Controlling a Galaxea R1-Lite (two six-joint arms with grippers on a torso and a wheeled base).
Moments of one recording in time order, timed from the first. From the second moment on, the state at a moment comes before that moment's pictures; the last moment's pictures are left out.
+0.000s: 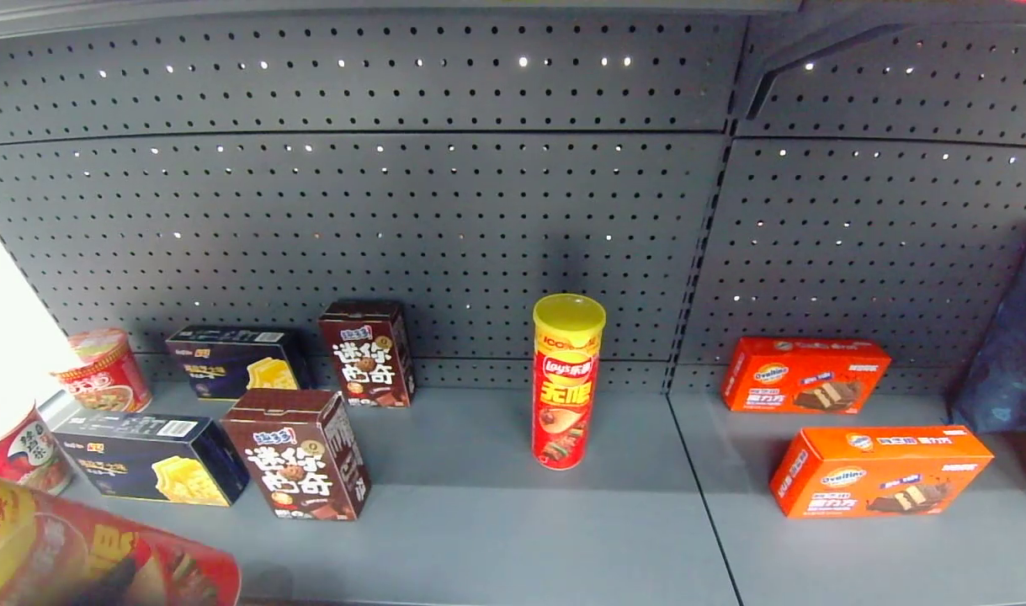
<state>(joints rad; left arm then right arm) -0.13 0.58 -0.16 -0.32 -0.14 0.07 -0.06 0.18 -0.01 0.01 0.02 -0.01</state>
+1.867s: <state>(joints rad) -0.14 0.12 -0.37 0.38 -0.15 0.03 0.47 1.71 -0.79 -0.62 0.38 -0.19</state>
